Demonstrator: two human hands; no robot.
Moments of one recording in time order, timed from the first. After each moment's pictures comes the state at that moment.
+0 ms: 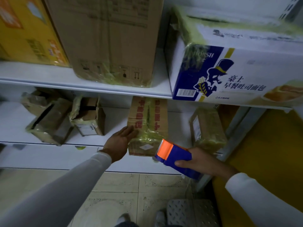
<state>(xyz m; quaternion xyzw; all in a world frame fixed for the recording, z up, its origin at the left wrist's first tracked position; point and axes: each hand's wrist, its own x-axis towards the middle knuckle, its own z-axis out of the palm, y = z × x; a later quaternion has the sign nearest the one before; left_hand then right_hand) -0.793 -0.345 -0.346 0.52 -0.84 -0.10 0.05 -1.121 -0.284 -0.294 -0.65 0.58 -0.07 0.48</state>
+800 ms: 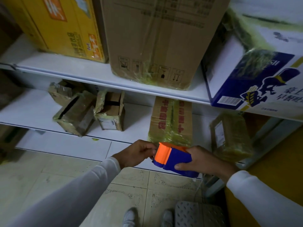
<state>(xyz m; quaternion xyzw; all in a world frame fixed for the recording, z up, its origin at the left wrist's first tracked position) -0.775 -0.312 -0.307 0.44 -0.67 -0.56 0.21 -1.040 -0.317 -0.282 -0.71 0.52 -0.01 0.48</state>
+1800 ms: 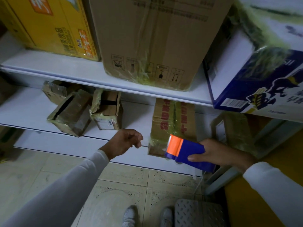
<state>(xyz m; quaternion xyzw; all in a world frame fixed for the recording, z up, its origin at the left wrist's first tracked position) -0.743 -0.350 -0.317 0.55 -0.60 -0.51 0.27 -1.073 -0.356 -0.272 -0.68 0.52 -0.01 0.52</state>
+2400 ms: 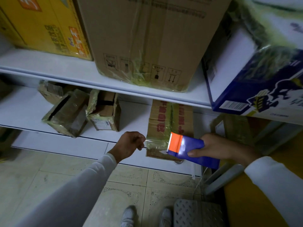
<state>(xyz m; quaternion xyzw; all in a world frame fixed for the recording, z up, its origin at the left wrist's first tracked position) -0.773 -0.358 -0.334 0.60 -0.55 -0.51 0.28 -1.081 -0.381 -0.271 -0.69 0.58 0.07 0.43</state>
